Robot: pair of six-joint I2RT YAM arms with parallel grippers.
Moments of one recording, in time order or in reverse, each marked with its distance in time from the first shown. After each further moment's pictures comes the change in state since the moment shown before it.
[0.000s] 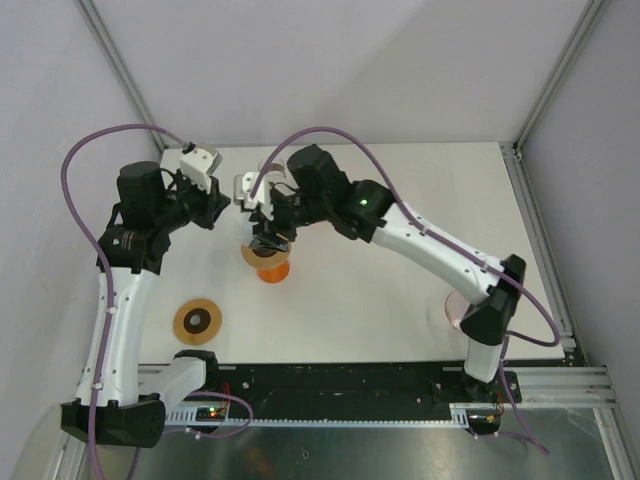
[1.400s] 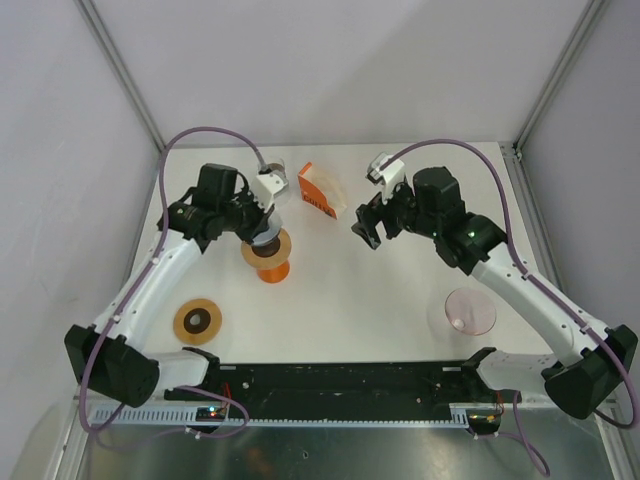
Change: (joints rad) left arm -0.295 0.217 -0.066 -0.049 -0.129 0.151; right arm -0.372 -0.647 -0.795 0.205 0.307 0.355
